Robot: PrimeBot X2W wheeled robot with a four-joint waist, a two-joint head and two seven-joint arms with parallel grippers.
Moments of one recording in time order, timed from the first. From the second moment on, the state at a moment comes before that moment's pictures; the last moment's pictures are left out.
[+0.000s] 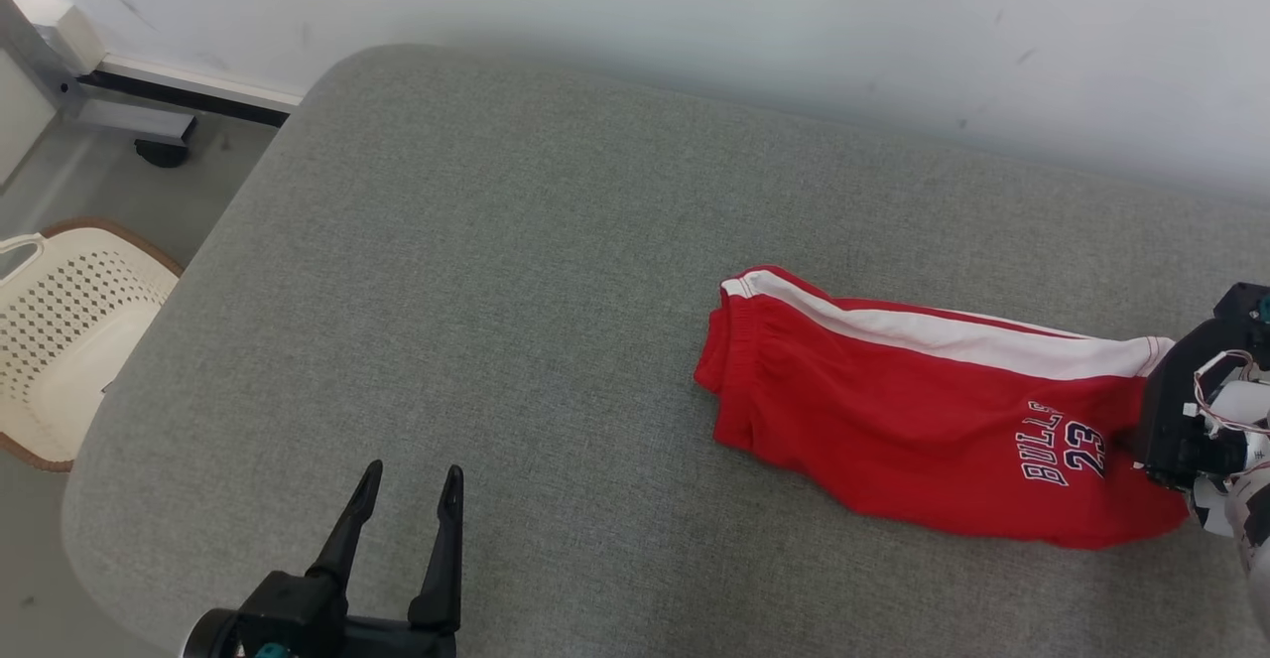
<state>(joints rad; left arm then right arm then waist) -0.09 0.25 -0.35 0.09 -0.41 0.07 -0.23 -0.86 -0.36 -0.17 1.28 0.09 0.13 0.66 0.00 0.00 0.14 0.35</state>
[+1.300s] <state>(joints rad) -0.03 0.25 -0.40 0.11 -0.44 0.07 -0.21 -0.81 -0.05 -0.21 0.89 0.04 0.13 0.80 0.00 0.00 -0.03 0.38</state>
